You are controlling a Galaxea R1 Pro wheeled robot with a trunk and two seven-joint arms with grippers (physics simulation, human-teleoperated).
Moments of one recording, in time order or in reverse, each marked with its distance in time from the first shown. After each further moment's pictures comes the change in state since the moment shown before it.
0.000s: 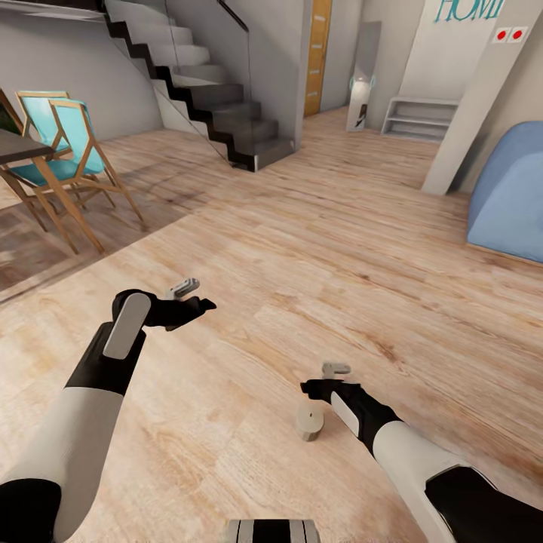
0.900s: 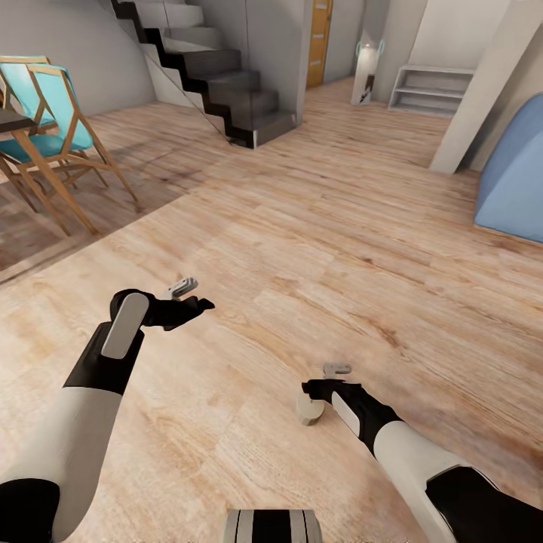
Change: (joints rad) left arm 0.000 0.007 0.005 0.000 0.000 0.000 0.001; right arm 0.000 -0.004 0.000 0.000 0.004 -0.002 -0.004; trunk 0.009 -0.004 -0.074
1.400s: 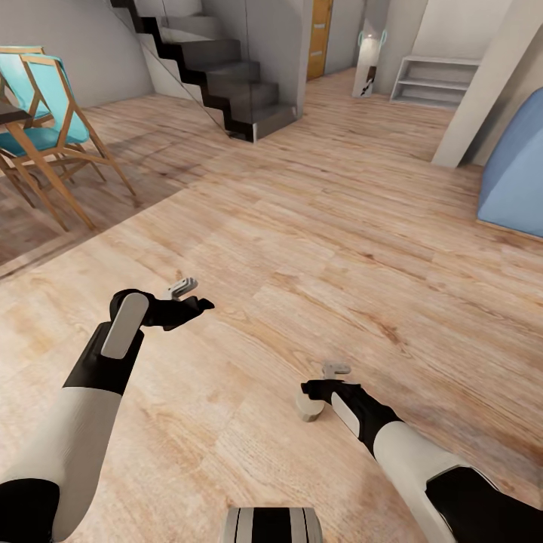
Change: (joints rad) left arm 0.000 0.000 0.001 0.000 -0.001 0.001 0.000; right arm 0.001 0.001 0.002 0.000 0.002 0.000 0.006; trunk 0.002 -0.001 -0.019
